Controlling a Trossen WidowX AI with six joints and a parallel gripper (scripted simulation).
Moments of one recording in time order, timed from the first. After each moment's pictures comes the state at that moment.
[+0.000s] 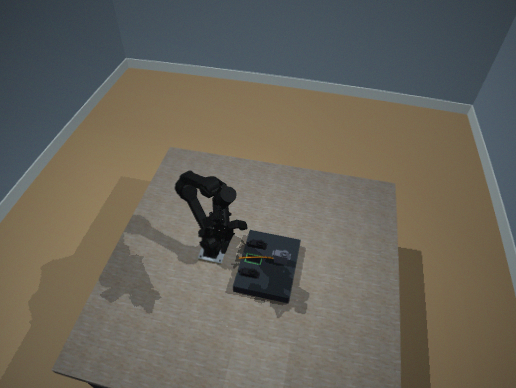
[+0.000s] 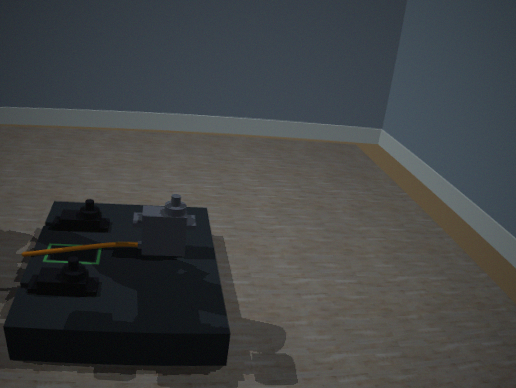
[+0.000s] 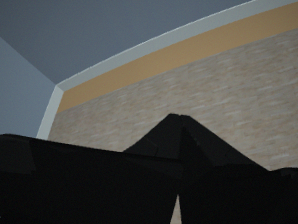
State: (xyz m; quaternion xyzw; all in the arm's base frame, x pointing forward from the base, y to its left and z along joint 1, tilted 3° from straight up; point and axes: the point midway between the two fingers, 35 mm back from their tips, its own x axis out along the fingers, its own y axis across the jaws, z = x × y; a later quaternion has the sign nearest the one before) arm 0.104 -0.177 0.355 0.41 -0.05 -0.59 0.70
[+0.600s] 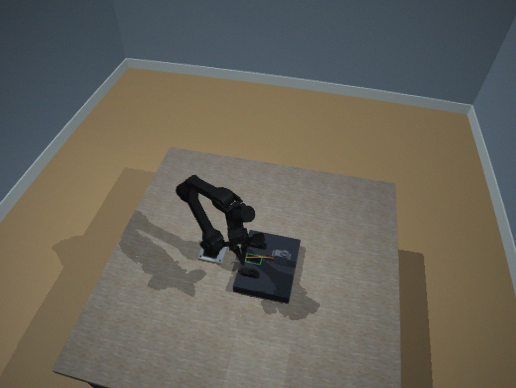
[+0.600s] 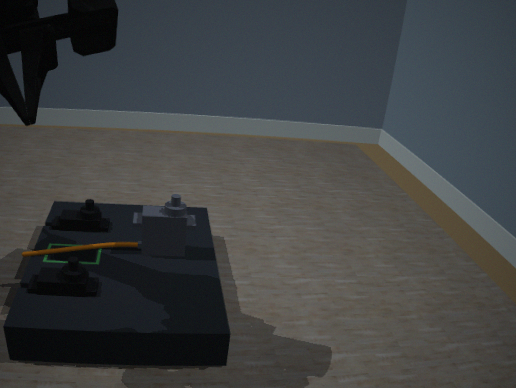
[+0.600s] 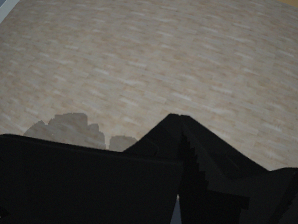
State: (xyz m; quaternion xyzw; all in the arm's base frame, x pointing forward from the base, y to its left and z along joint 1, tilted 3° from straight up) arm 0.170 -0.167 0.290 0.31 0.22 -0.51 0.77
